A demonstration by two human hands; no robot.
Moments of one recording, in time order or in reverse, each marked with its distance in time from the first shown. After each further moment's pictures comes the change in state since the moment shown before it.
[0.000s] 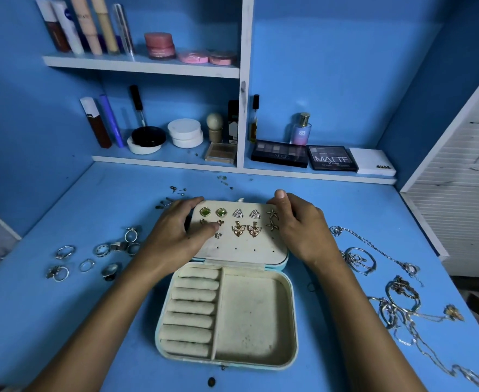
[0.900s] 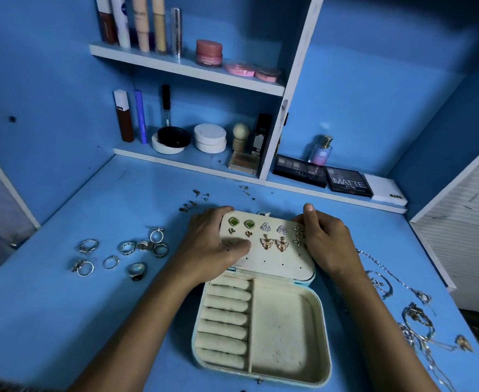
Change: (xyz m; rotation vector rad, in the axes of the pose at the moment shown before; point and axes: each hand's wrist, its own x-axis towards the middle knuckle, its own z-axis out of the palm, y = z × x) left_hand -0.004 0.002 0.000 -0.043 -0.026 0.033; right_hand 0.008 -0.007 0.004 -0.068 0.050 0.104
